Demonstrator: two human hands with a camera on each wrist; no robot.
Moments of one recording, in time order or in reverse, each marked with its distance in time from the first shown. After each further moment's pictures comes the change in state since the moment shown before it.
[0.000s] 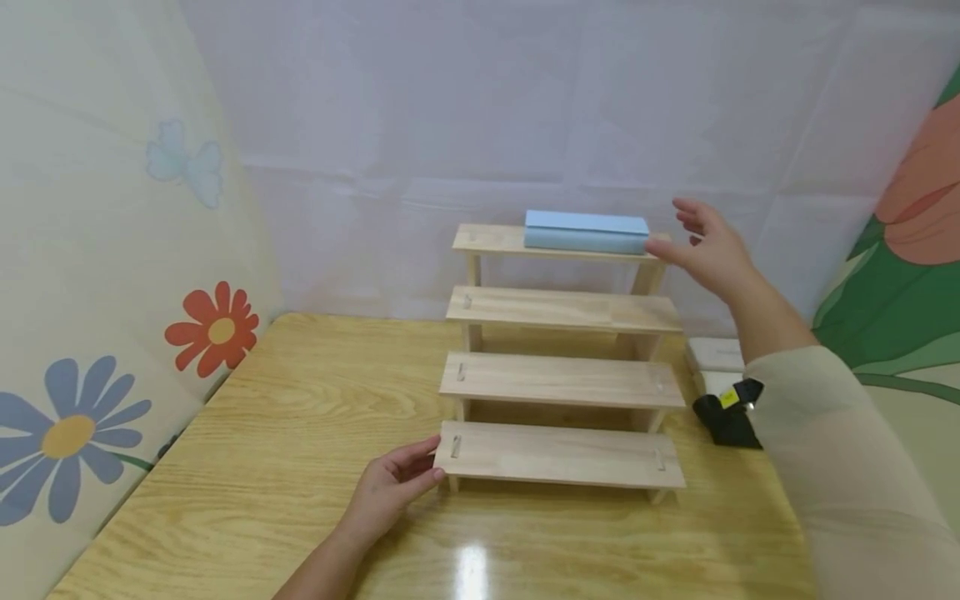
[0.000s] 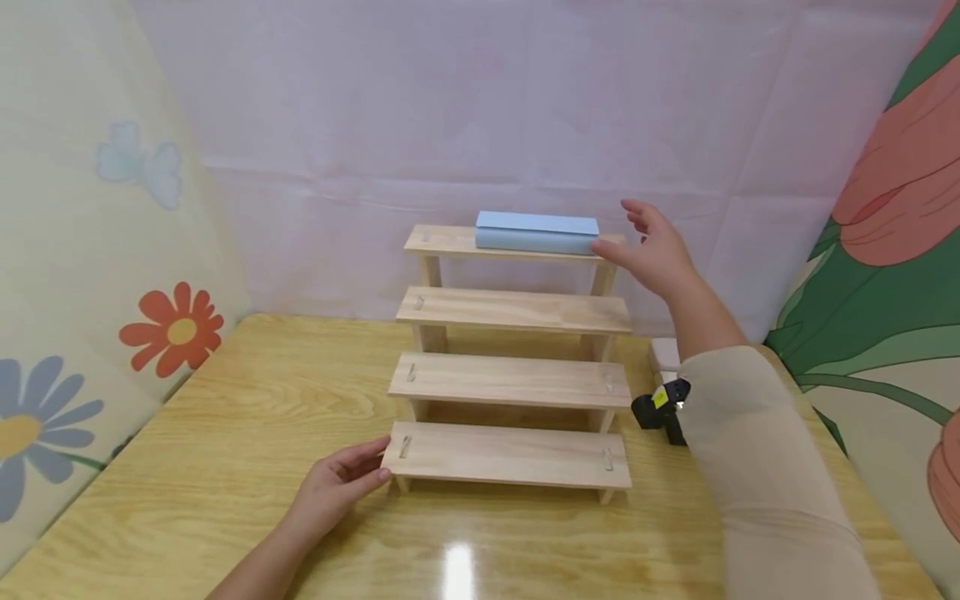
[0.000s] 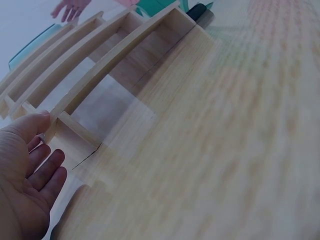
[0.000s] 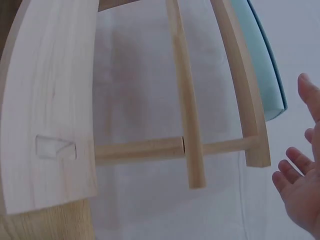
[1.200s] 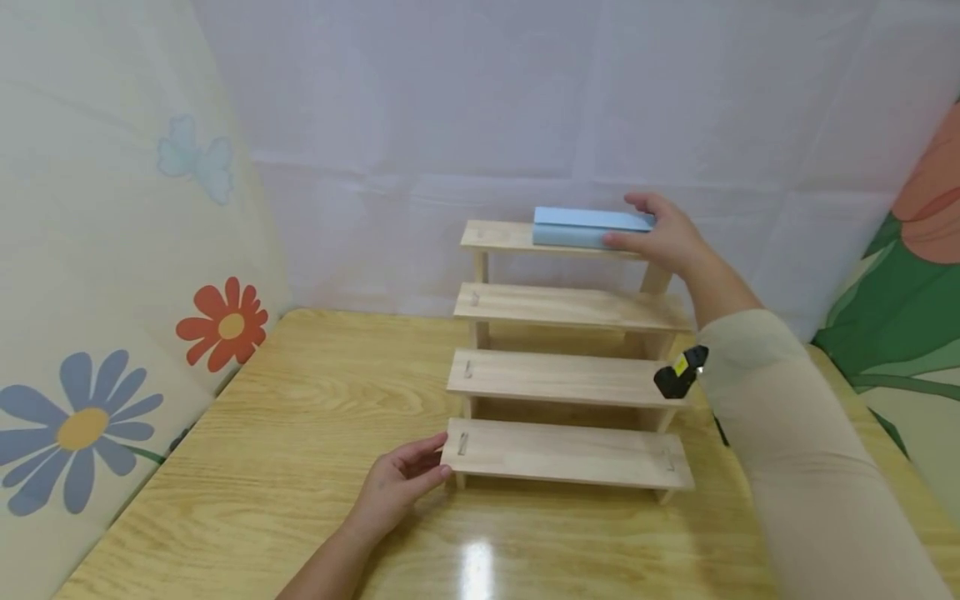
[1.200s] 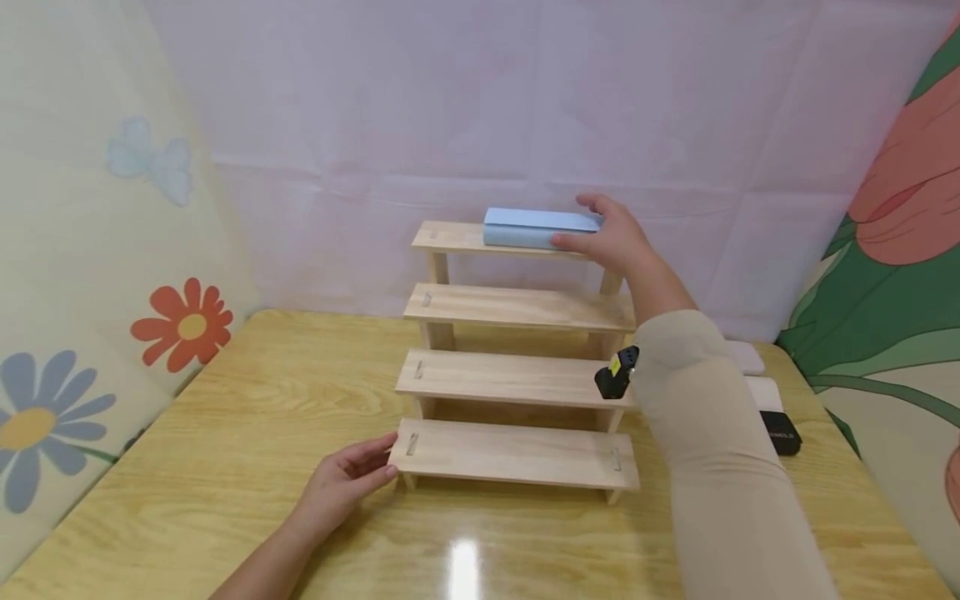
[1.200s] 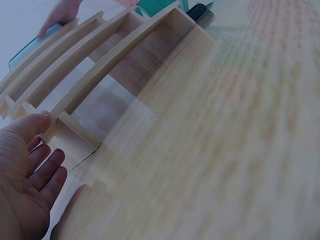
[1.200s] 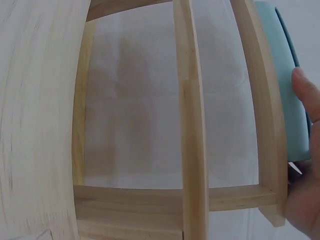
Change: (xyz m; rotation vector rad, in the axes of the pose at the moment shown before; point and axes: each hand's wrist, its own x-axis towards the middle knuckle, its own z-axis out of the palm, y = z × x) left_hand 0.000 0.000 0.001 0.011 -0.035 0.030; right_hand 0.038 -0.025 0.032 -0.046 -0.096 -0.026
